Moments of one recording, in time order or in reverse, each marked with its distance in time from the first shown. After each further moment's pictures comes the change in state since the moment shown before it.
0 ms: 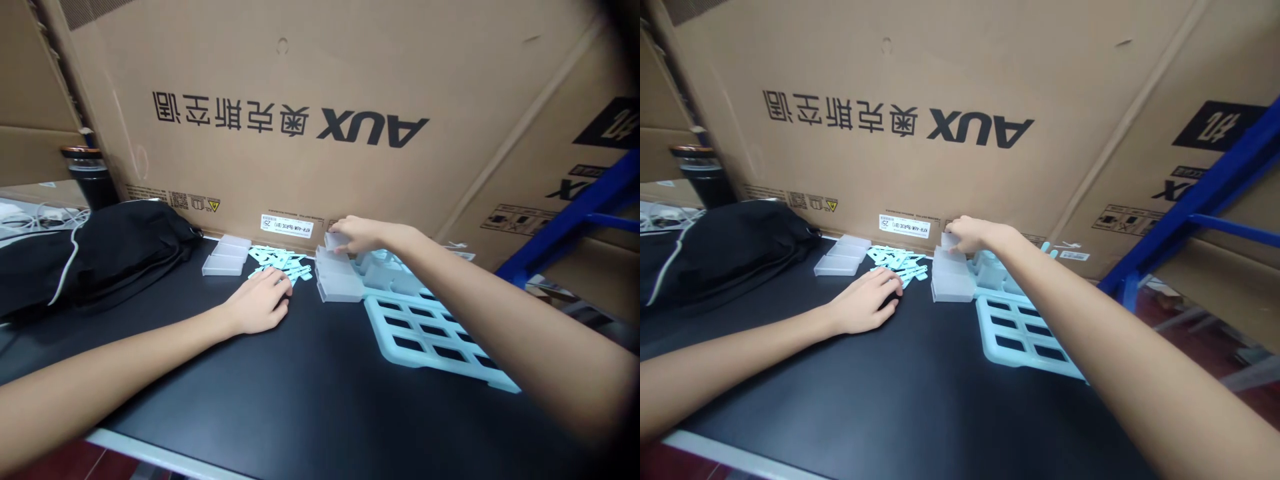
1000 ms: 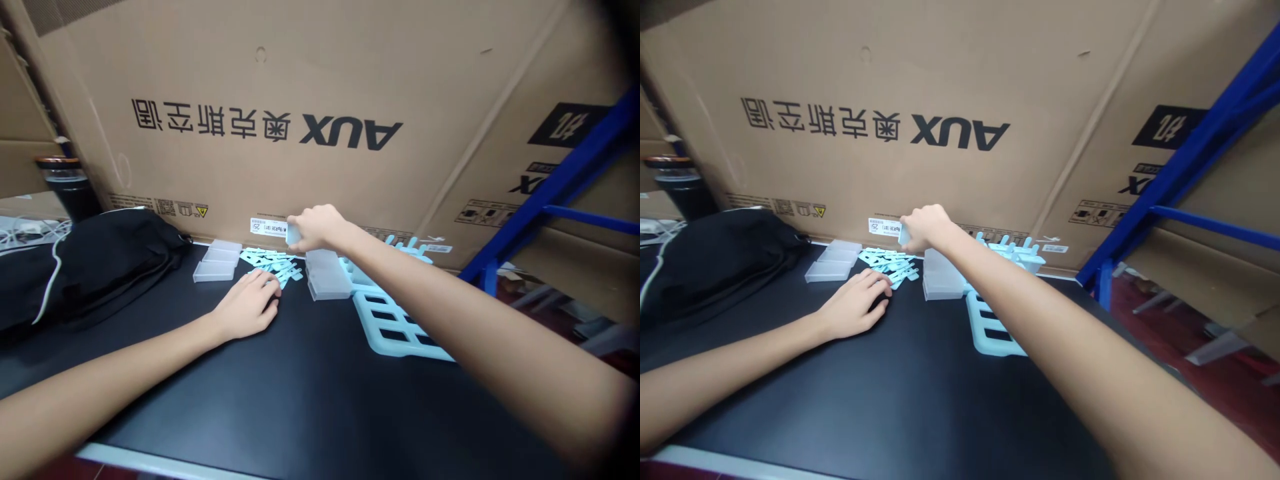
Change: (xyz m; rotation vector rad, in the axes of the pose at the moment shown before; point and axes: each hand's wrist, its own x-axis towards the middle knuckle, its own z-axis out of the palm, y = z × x) left_hand -0.003 0.000 -0.003 0.029 0.032 0.007; right_hand 0.015 -0.082 -0.044 -0.207 0.143 0.152
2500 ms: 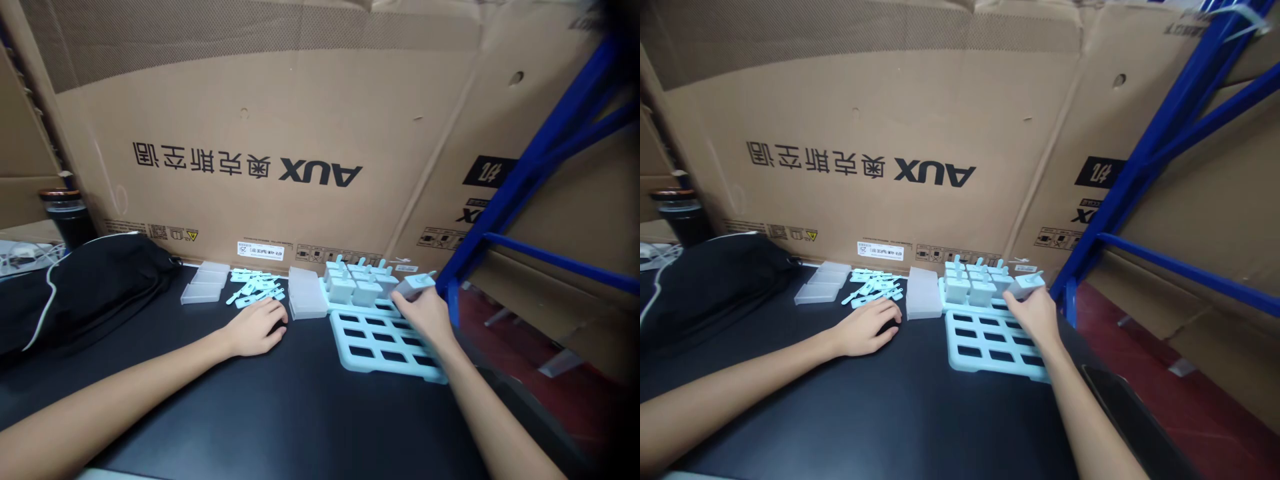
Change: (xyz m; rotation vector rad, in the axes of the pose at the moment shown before) left_hand 0.030 0.025 0.011 -0.161 -0.096 0.122; right_hand -0.206 0.103 0.127 0.679 0.295 1.075
